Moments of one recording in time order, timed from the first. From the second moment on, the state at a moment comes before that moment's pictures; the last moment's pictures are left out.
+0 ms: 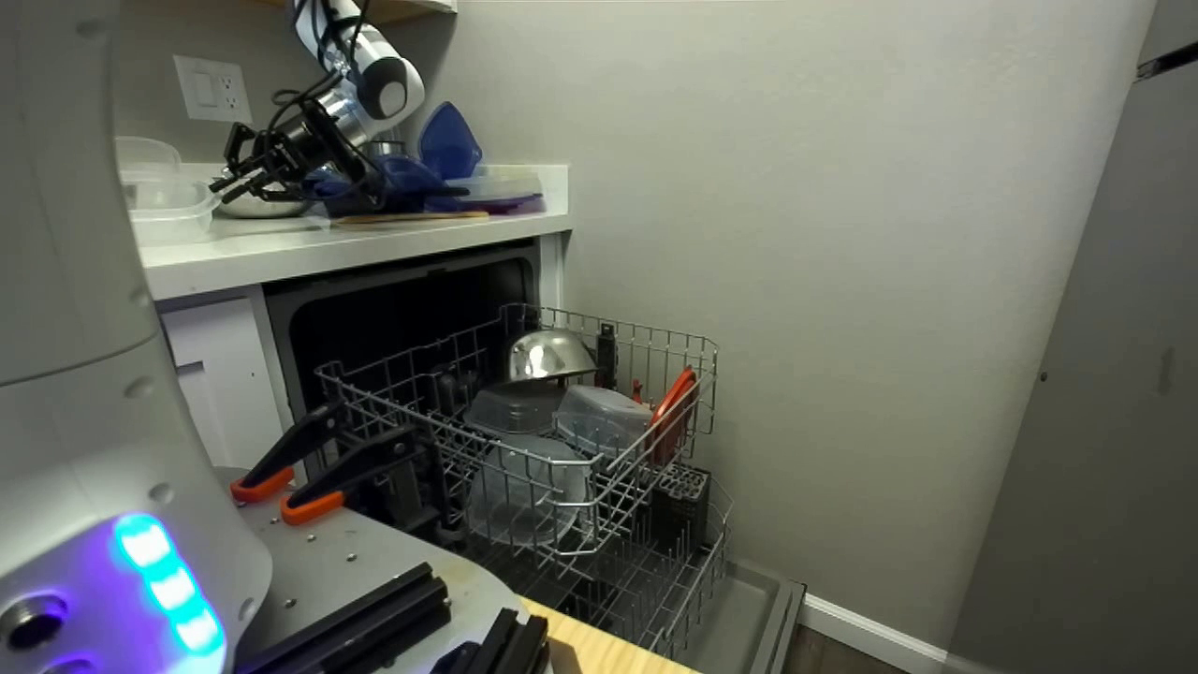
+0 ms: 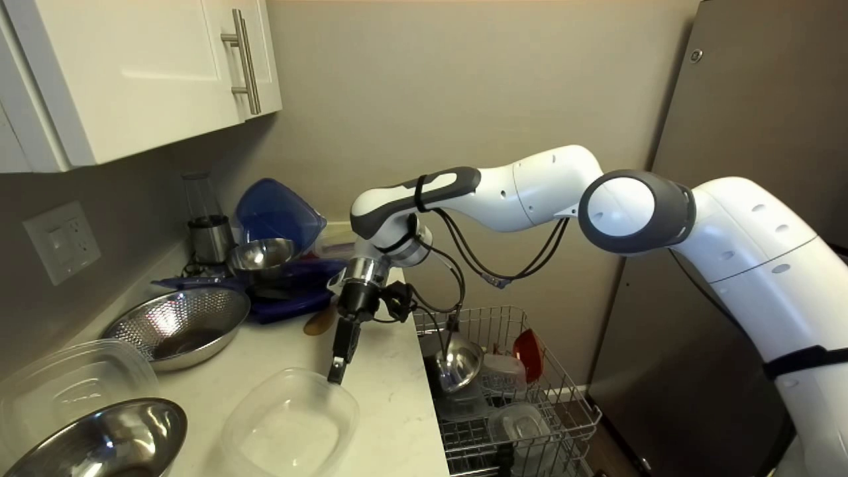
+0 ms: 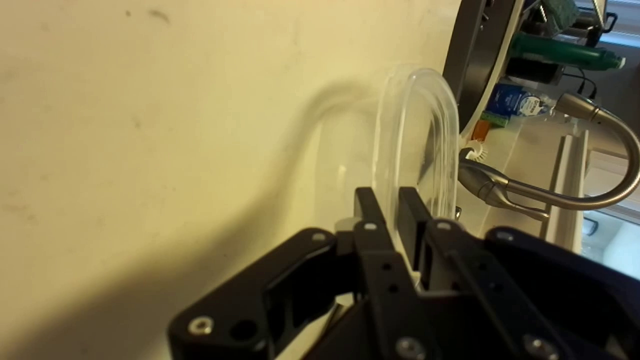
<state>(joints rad) 0.30 0.88 0.51 -1.29 0.54 1.64 -0.74</state>
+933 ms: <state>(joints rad) 0.20 0.76 0.51 -1.34 0.61 1.70 -0.79</state>
